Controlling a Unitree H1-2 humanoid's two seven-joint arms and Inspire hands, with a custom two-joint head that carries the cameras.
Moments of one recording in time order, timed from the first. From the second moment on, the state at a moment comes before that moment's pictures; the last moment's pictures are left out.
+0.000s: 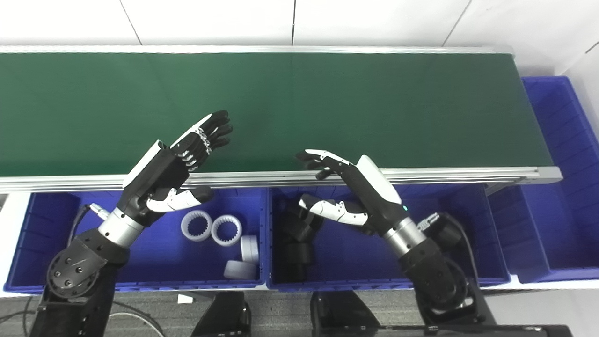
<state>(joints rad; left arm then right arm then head) 0.16 0.30 -0.08 -0.16 -0.28 -0.22 -0.55 0.22 -0.16 0.33 -0.34 -0.40 -0.05 0.20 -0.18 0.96</state>
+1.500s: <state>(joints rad) 0.30 0.29 -0.14 -0.02 -0.17 -0.43 -0.56 0.33 -0.14 0.39 -0.13 -0.36 -0.37 0.10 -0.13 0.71</state>
